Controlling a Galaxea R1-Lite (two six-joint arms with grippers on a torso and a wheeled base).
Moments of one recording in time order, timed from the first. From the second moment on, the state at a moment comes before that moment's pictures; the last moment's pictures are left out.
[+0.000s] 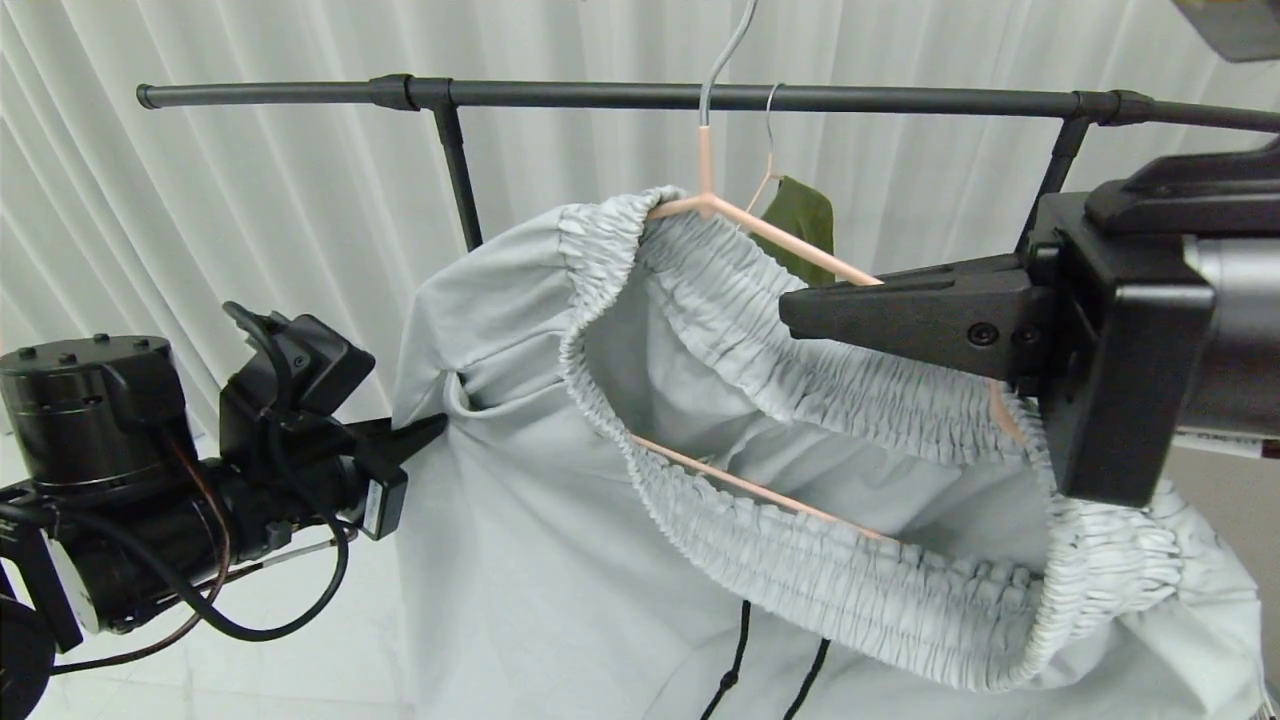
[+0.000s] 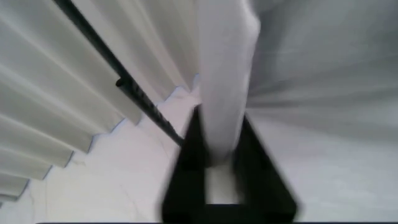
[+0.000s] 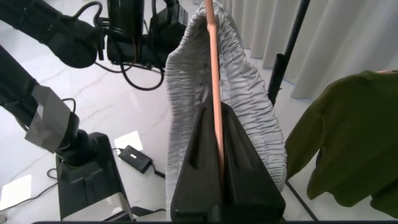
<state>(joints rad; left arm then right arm) -0.18 1.46 -0.53 -0.67 -0.25 0.42 1.06 1.39 -1.29 0.04 0.13 0.04</state>
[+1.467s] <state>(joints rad) -0.01 1.32 -0.44 -0.67 -0.24 0.43 0.74 1.23 -1.26 0.36 0.12 0.04</state>
